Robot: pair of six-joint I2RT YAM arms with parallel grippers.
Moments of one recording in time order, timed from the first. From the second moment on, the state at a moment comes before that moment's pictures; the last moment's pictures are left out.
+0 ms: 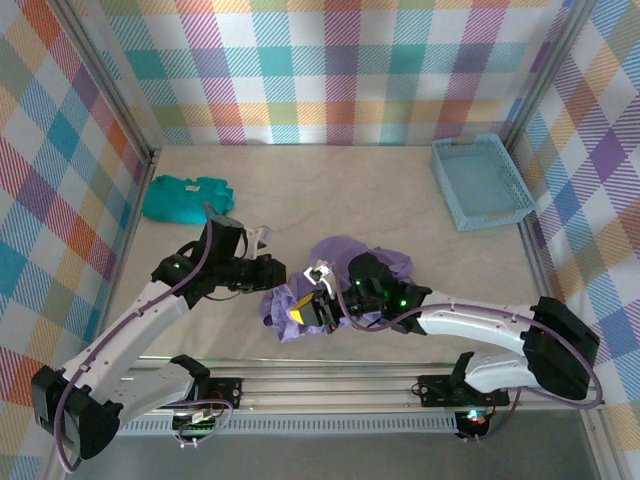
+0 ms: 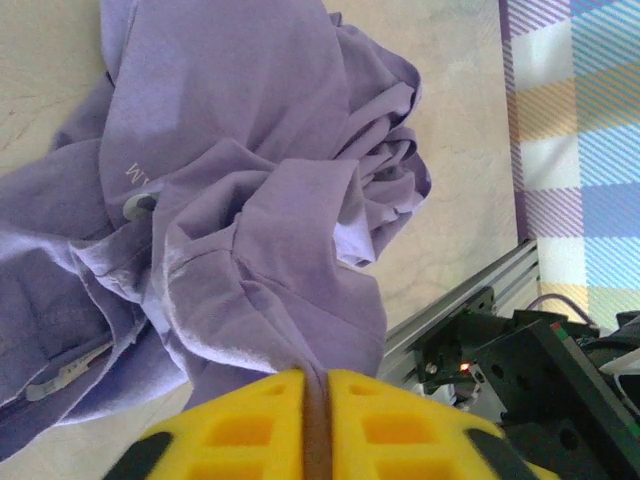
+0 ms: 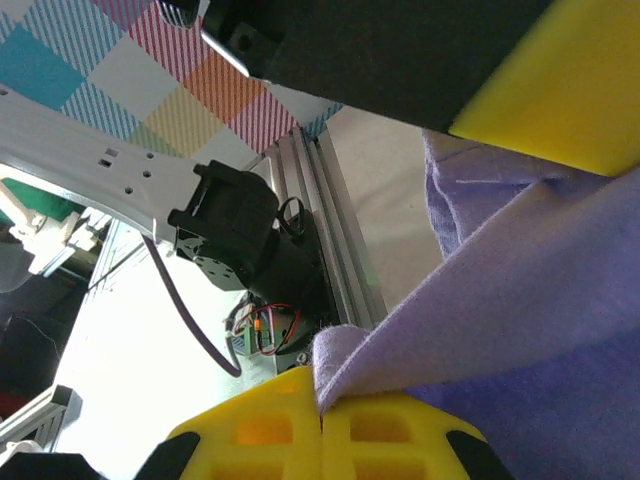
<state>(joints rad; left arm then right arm) -0.50 1.02 0.91 -0.72 0.50 -0.62 1.04 1.29 0.67 0.26 -0.57 0.46</state>
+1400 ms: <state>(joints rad) -0.98 1.47 1.09 -0.30 0.42 -0.65 0.28 1.02 0.89 -0.49 -0.21 0.39</state>
